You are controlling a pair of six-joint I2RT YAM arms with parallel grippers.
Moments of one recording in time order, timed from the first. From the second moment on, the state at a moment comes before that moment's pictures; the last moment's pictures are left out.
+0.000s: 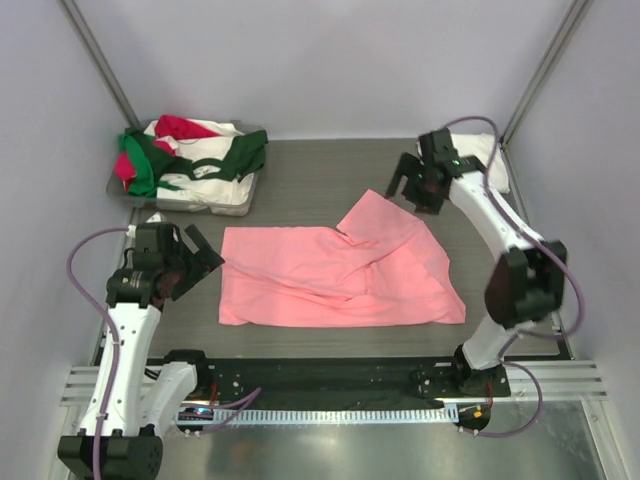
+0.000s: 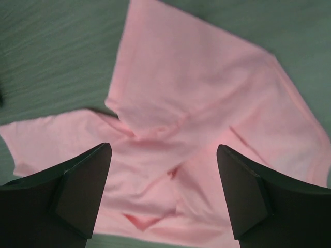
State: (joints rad) left arm -0.01 0.82 0.91 -0.96 0.03 -0.68; right arm 0.19 1.59 1.40 -0.77 -0.04 0.62
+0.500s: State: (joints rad) left arm -0.01 0.77 0.89 -0.96 0.05 -0.57; right arm 0.33 2.50 2.31 -0.82 0.18 0.43
